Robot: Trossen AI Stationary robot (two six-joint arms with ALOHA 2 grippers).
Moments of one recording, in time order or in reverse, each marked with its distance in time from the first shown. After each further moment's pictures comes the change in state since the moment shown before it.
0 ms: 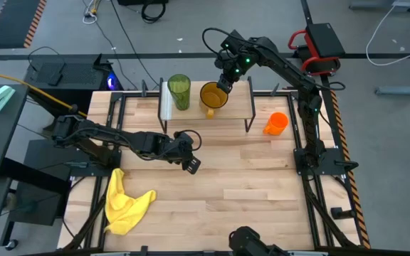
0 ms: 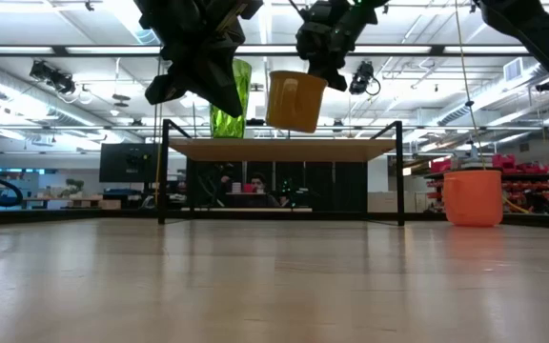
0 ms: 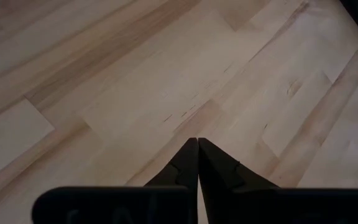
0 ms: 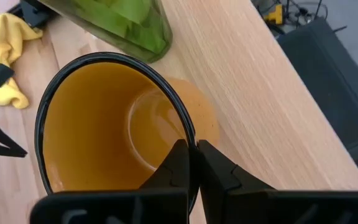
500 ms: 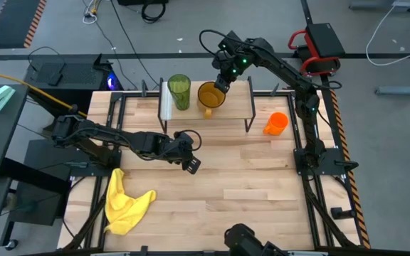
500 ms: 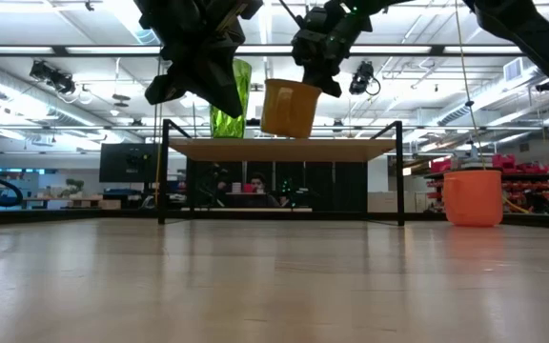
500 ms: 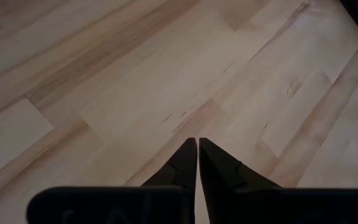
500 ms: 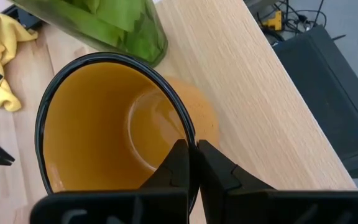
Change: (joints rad) left arm 0.000 0.000 0.000 0.000 0.000 -0.005; right arm 0.000 0.026 0.000 0.044 -0.004 -0.023
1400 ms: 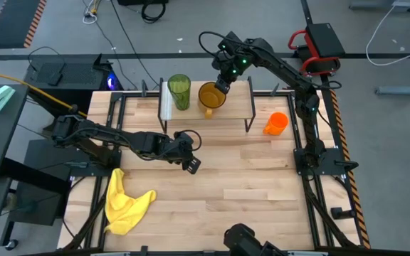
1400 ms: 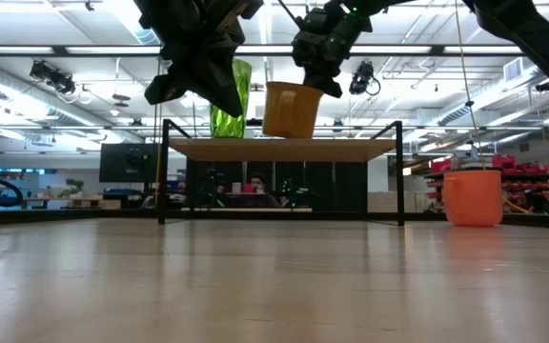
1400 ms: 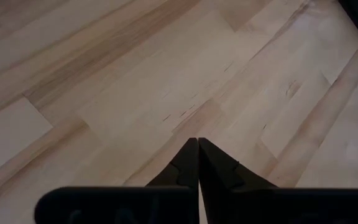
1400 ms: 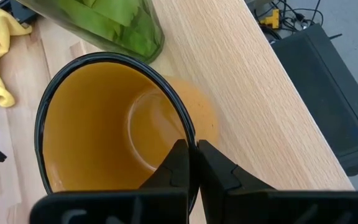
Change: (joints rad) left arm -0.001 0.000 0.000 0.002 0.000 -0.008; right arm 0.000 0.000 -0.006 -0.008 0.015 -0.015
